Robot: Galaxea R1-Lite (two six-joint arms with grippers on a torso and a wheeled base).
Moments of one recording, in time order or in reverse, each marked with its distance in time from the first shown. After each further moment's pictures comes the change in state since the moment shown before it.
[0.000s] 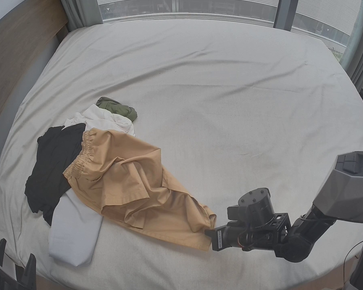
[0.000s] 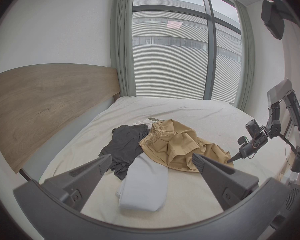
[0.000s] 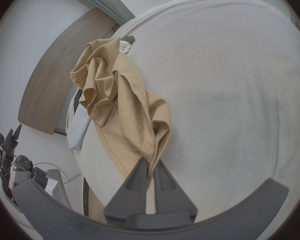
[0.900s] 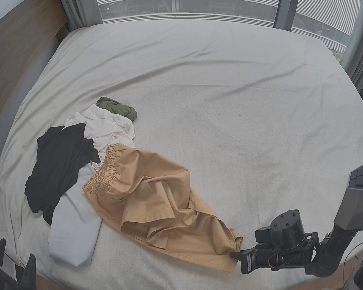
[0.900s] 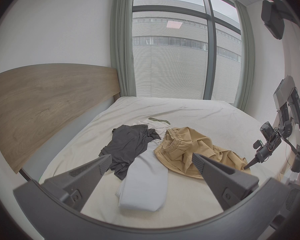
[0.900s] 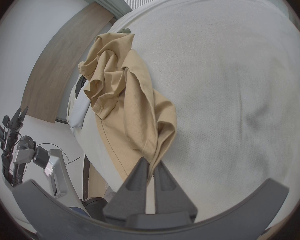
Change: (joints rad) left arm 0.000 0.000 0.000 0.001 0.000 0.000; right arm -0.017 -0.082 0.391 -0.244 0.023 -0.014
